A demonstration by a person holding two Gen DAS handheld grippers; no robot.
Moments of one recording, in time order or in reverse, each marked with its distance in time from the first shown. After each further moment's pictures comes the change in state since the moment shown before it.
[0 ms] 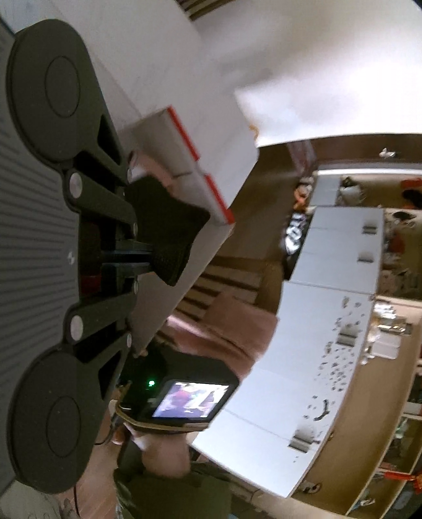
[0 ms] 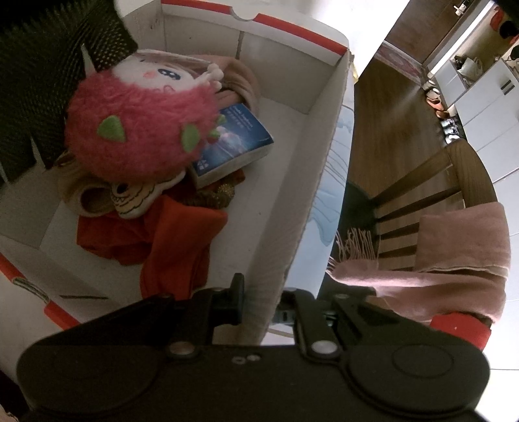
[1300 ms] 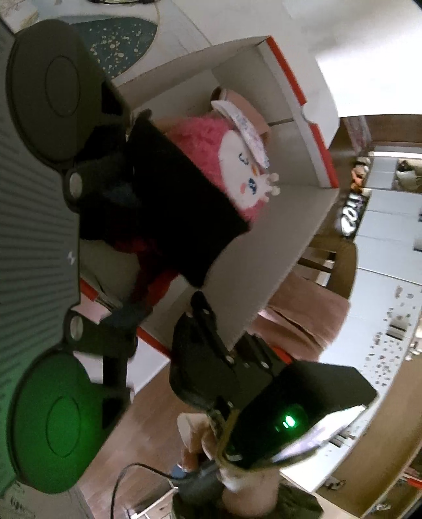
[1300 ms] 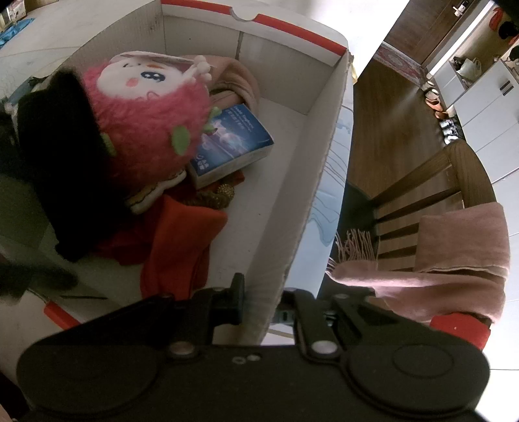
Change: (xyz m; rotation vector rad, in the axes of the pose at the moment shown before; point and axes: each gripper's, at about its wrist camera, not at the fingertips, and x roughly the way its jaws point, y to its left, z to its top) left arm 0.060 -0.005 -0.066 -0.056 0.159 -0.098; right arm 0.000 0.001 0.000 -0.002 -0.002 -0.001
